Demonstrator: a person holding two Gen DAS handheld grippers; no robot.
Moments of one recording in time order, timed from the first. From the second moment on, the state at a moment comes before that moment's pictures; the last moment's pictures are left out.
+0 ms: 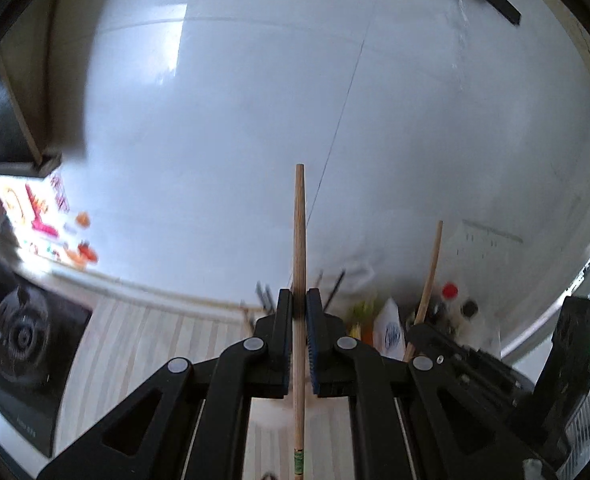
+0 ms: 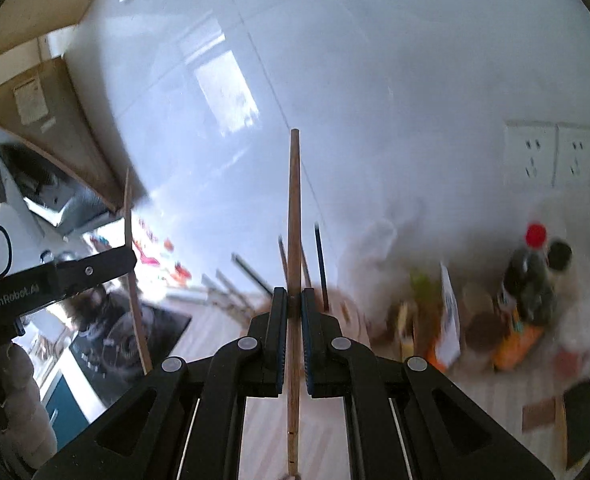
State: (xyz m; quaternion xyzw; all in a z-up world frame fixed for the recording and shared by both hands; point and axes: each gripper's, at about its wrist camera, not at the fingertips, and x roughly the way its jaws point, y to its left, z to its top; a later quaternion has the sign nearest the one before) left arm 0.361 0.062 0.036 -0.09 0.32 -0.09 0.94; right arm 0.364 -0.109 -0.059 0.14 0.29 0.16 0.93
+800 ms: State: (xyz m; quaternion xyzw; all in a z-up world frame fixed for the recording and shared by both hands) left arm 0.469 0.085 -0.028 -0.13 0.25 -0.09 0.96; right arm 0.478 -0.072 -0.085 0.17 0.17 0.15 0.96
